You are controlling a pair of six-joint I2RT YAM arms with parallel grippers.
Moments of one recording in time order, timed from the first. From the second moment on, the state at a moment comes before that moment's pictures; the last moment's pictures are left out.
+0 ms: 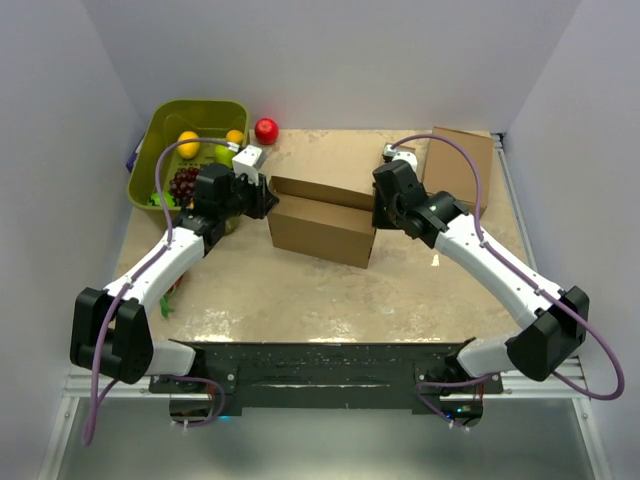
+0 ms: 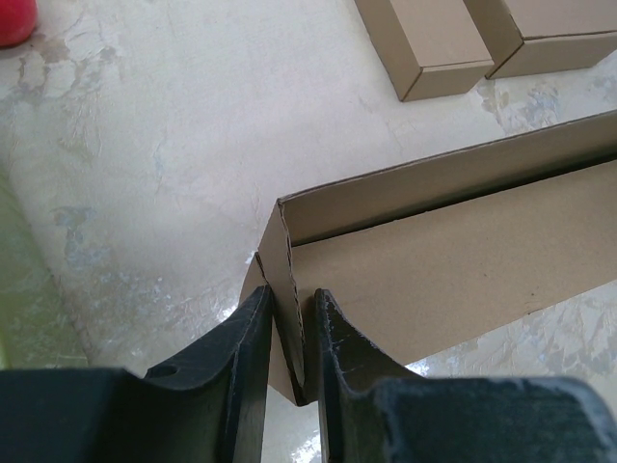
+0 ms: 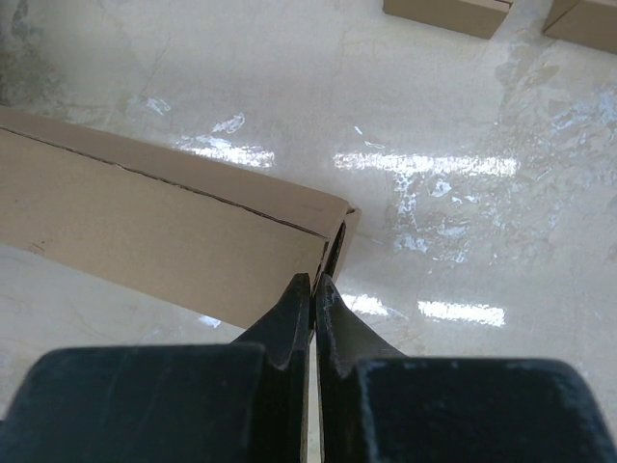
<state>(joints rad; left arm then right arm) -0.30 1.36 0.94 -0.02 0.34 -0.09 0.63 1.40 1.33 -0.75 0.32 0.54</state>
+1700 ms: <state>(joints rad) -0.30 1.36 0.94 -0.02 0.34 -0.09 0.64 1.38 1.32 -0.75 0.32 0.53</state>
